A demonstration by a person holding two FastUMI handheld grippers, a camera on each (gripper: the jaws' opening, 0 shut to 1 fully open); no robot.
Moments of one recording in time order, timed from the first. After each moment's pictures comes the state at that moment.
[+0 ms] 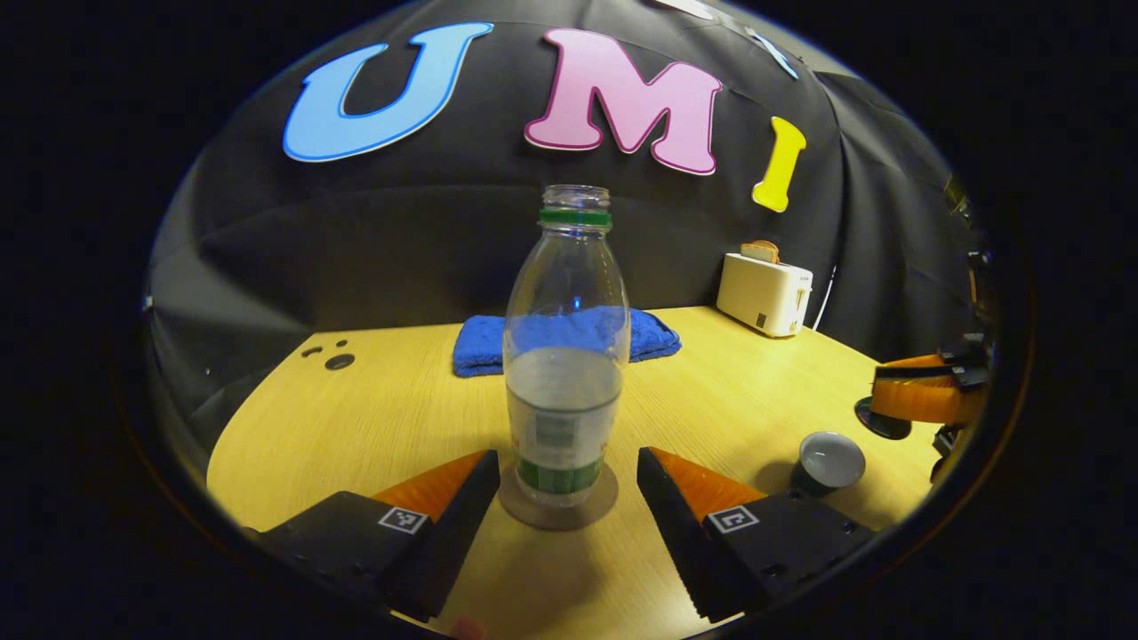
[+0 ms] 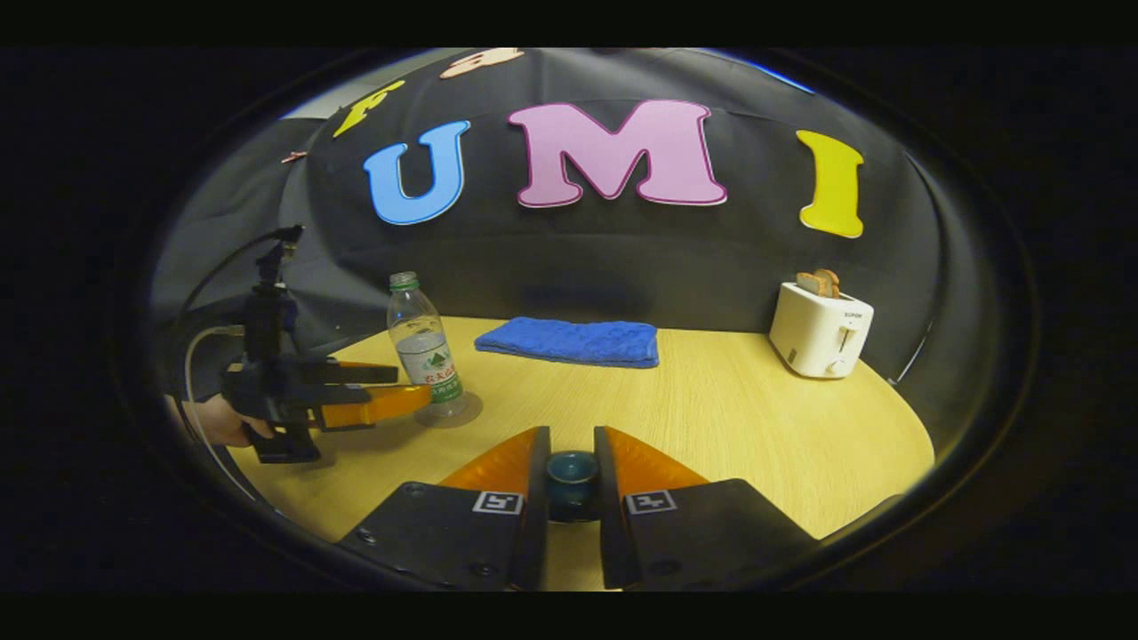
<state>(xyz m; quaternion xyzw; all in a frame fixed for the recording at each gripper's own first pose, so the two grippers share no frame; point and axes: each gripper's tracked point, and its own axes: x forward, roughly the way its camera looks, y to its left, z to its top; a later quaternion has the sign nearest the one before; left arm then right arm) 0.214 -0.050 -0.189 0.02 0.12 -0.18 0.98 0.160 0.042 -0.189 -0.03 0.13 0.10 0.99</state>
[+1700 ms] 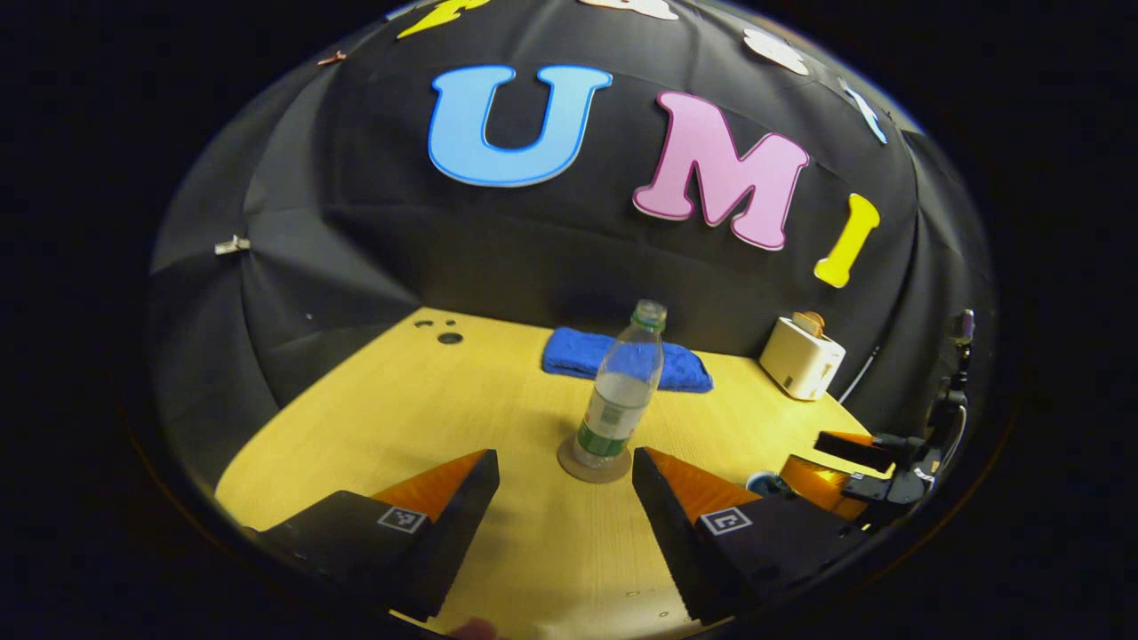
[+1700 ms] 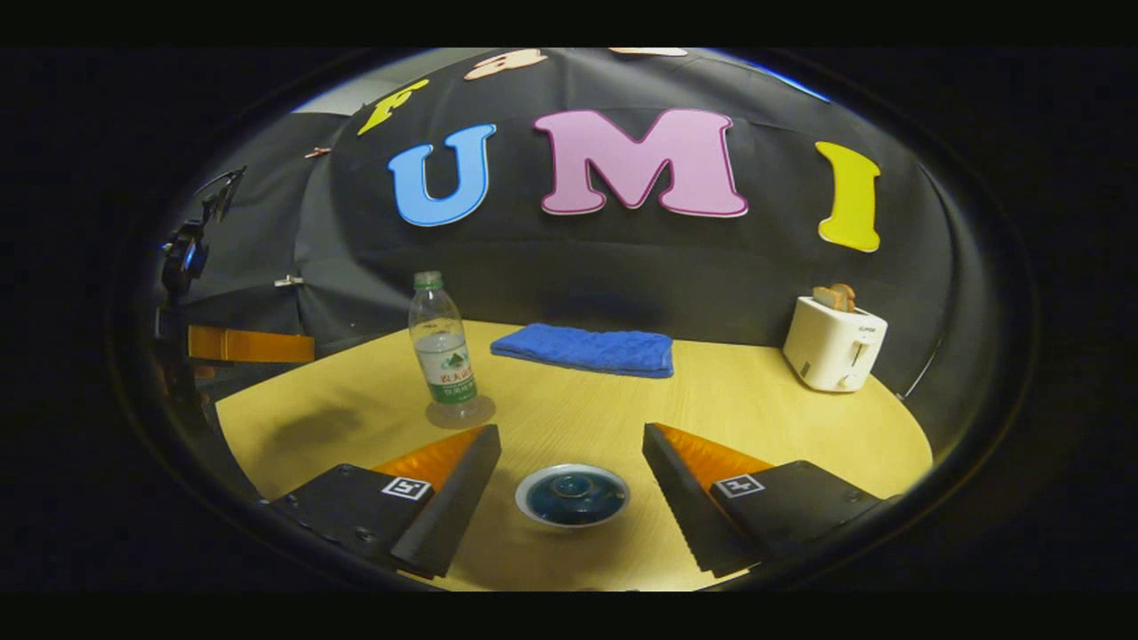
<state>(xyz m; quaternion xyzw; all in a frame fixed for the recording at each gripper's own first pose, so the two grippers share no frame) 0.142 0.040 -0.117 -0.08 0.11 -0.04 0.99 0.149 0.046 -0.164 -0.03 0.11 0.12 0.99</state>
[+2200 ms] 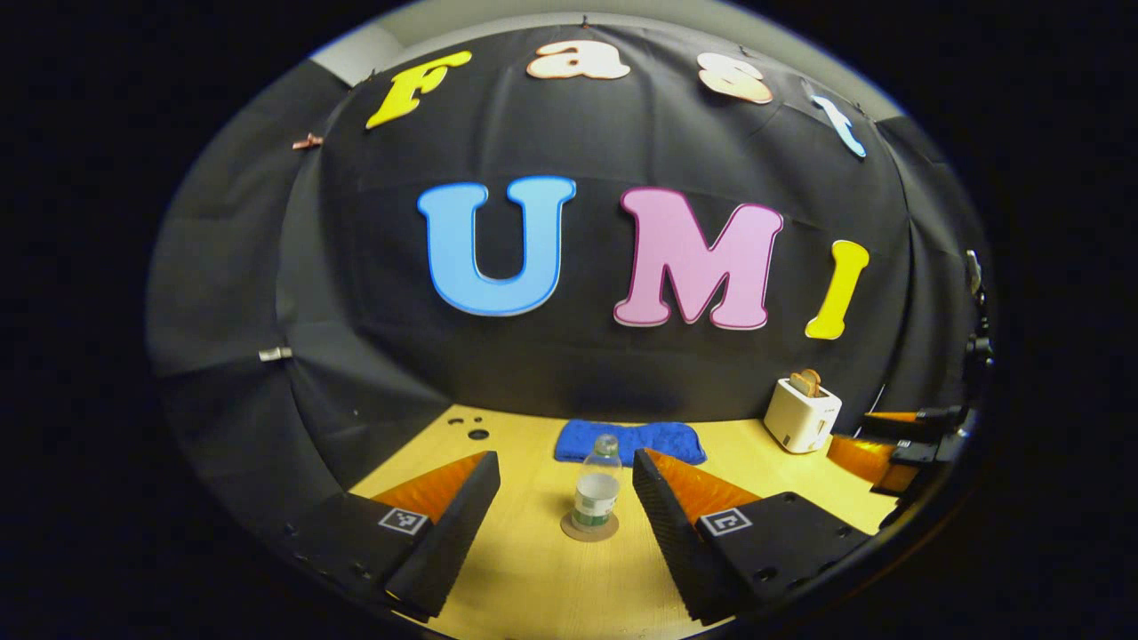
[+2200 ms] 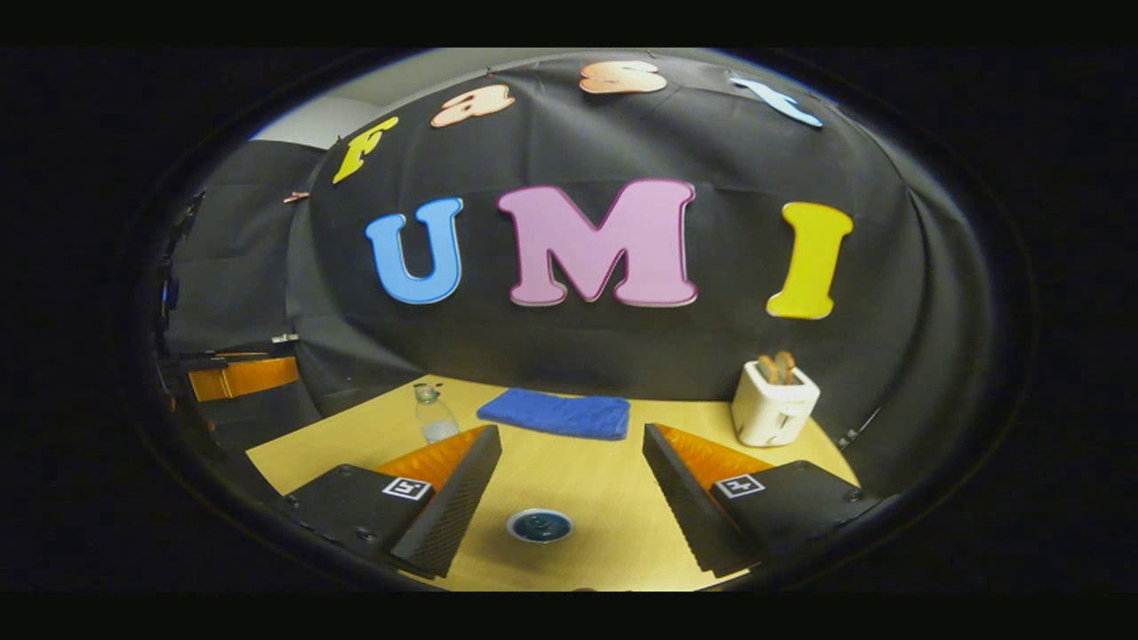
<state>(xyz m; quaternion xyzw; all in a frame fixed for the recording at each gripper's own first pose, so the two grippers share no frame) 0.073 0.017 0.042 -0.02 0.00 0.01 1.00 0.113 -0.008 0.011 -0.03 0.04 0.08 1.00</state>
